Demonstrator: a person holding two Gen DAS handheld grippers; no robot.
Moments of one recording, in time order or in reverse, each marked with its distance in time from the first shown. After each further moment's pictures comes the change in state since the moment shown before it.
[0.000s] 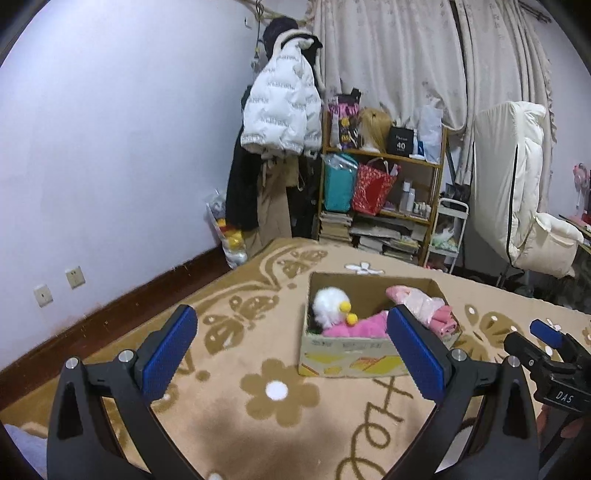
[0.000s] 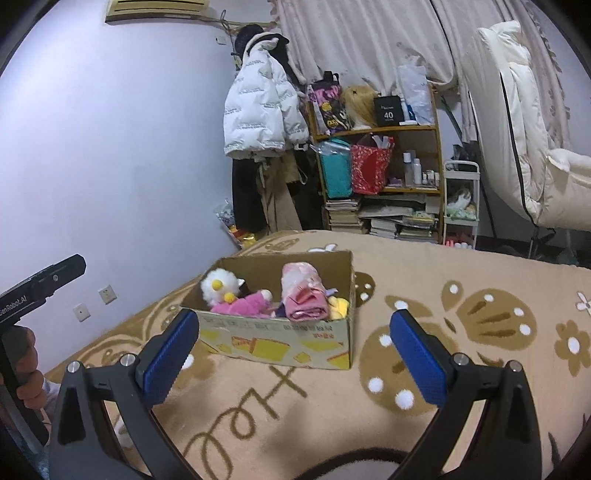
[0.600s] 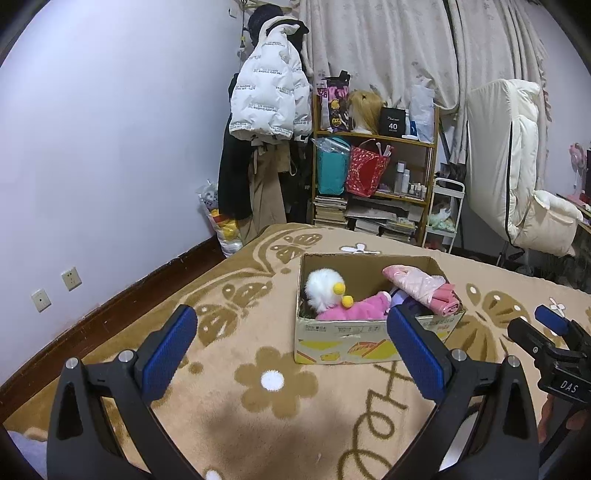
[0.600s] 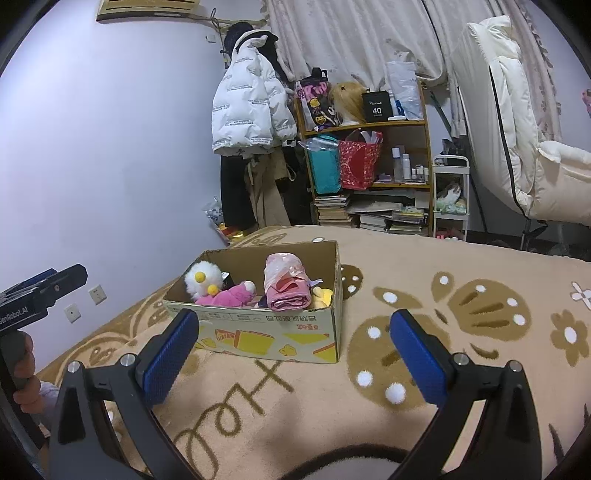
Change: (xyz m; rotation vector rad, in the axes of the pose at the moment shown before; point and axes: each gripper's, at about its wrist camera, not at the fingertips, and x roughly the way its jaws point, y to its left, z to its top) left arm 0.015 -0.016 -0.011 0.052 0.049 -0.007; right arm 0.004 -0.008 -0.010 0.012 0.004 -0.038
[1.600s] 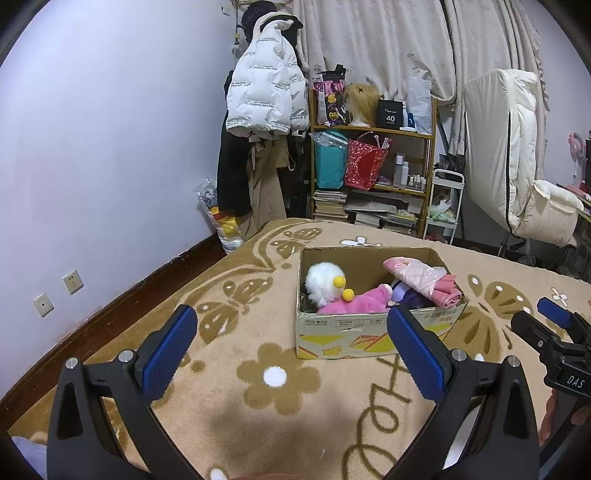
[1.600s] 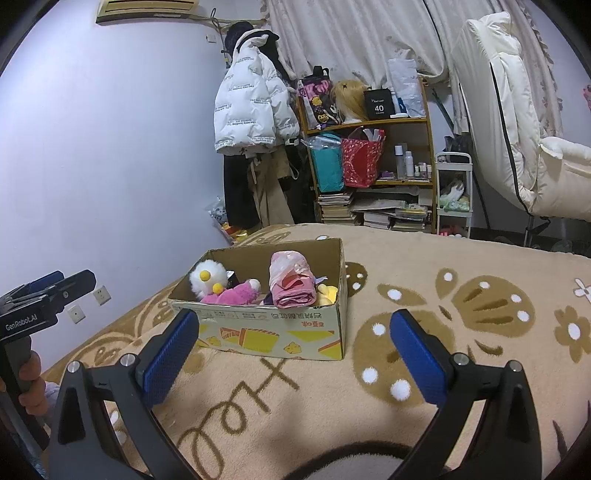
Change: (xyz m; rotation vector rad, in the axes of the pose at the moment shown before) left arm 0.004 0.002 -0.002 0.023 0.023 -0.002; right arm 0.001 0.005 -0.003 0.004 0.001 0.004
